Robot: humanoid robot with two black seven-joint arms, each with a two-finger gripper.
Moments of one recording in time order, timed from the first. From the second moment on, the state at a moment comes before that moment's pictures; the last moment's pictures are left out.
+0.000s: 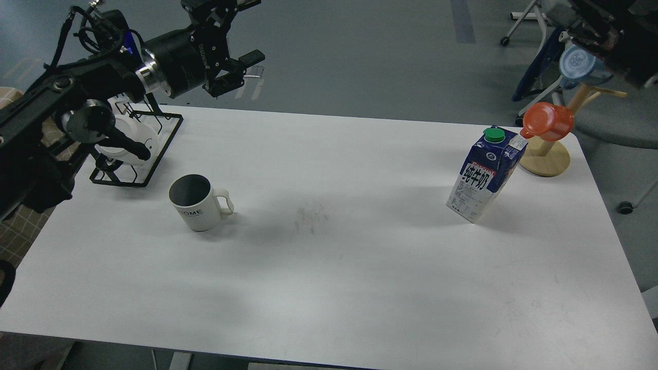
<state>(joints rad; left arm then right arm) -0.82 0.70 -0.85 -1.26 0.71 -0.49 0.00 1.02 -0.83 0.56 1.19 -0.90 0.20 0.40</state>
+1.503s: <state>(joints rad) -0.65 0.98 -0.62 -1.38 1.62 -0.49 -0.03 0.84 -0.74 0.69 1.20 -0.89 0.16 0.45</state>
